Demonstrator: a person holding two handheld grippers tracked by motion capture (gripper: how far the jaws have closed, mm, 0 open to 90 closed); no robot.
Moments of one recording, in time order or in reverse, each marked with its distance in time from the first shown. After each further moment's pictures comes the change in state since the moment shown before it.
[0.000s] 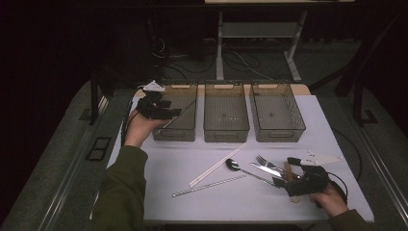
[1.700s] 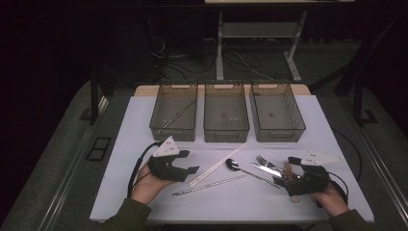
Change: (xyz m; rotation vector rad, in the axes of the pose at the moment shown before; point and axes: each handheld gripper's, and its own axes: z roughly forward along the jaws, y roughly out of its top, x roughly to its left) left arm -0.122 -0.102 -0.013 -0.045 -0.220 0.130; right arm 0.000 0.001 -0.001 -0.004 -0.014 -0.007
